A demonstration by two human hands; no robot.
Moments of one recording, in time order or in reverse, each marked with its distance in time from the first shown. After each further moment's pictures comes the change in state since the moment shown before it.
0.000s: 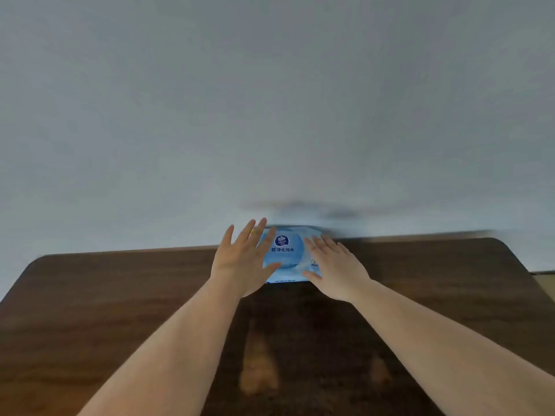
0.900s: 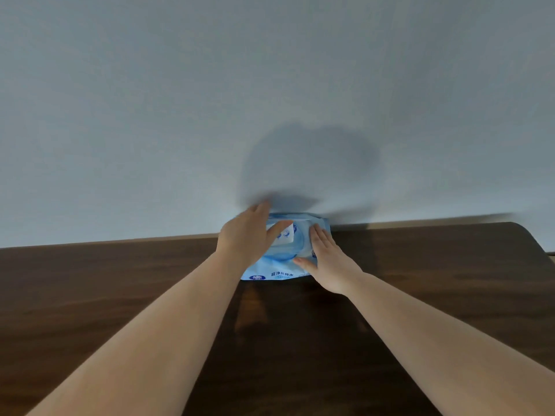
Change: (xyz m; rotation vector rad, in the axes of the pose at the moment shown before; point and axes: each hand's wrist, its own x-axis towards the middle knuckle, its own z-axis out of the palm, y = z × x) left_hand 0.068 0.008 0.021 -0.457 0.166 -0.148; right_hand 0.041 0.013 0.039 0.361 -0.123 0.150
